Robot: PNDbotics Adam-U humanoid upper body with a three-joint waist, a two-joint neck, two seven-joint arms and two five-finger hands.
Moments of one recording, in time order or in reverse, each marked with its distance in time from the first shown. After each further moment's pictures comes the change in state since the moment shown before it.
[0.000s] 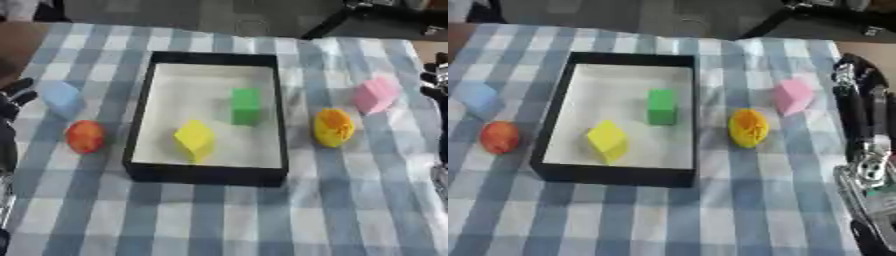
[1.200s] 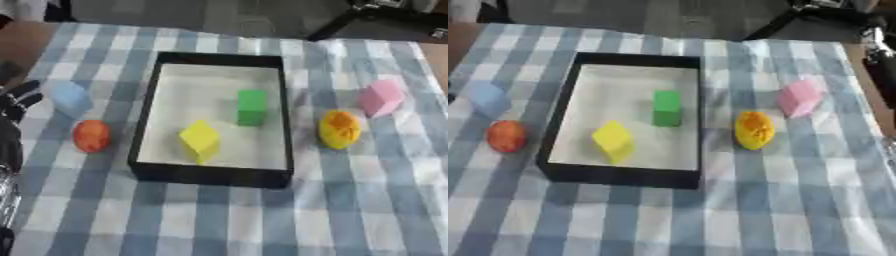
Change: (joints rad) left arm 0.019 0.019 0.001 0.000 0.000 -0.001 0.007; right arm -0.111 -0.274 0.005 0.017 0.021 0.107 0.203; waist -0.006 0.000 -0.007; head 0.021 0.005
